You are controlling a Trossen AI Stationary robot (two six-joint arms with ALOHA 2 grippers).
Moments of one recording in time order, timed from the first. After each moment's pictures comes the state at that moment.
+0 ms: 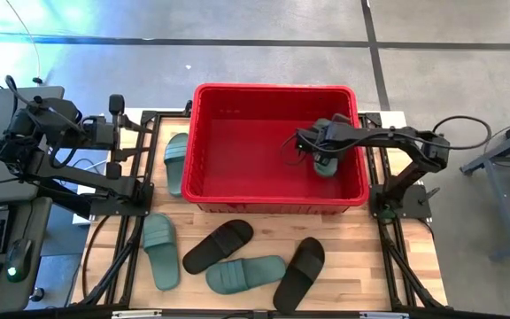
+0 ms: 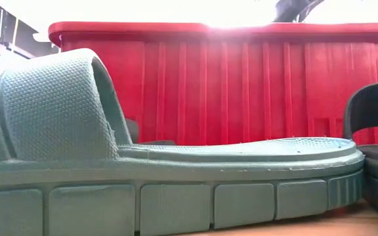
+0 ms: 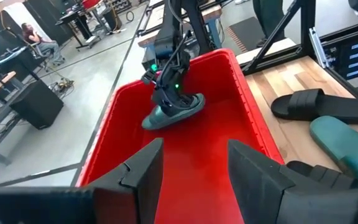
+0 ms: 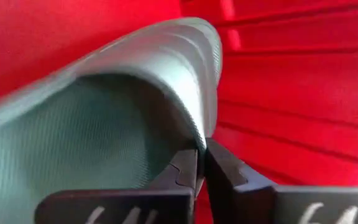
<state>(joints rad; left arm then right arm) 0.08 0.77 1.51 -1.07 -0.17 0.35 -0.38 1.58 1.06 -1.01 0.77 0.08</state>
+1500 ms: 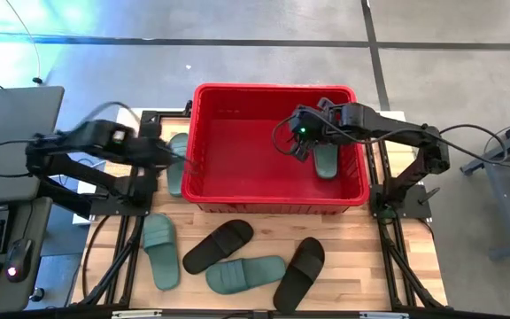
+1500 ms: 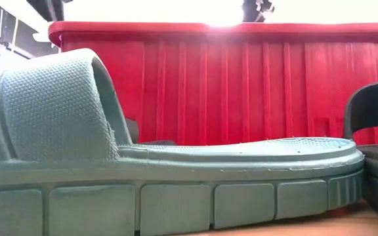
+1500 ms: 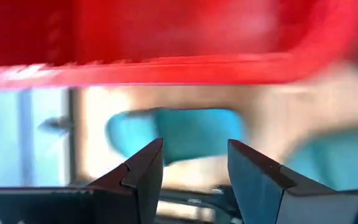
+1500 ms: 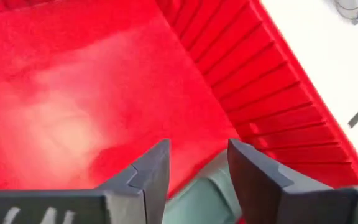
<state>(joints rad) 0.08 1.05 1.34 -1.56 -0.35 0.02 -0.15 1.58 1.76 -1.26 0.48 0.22</state>
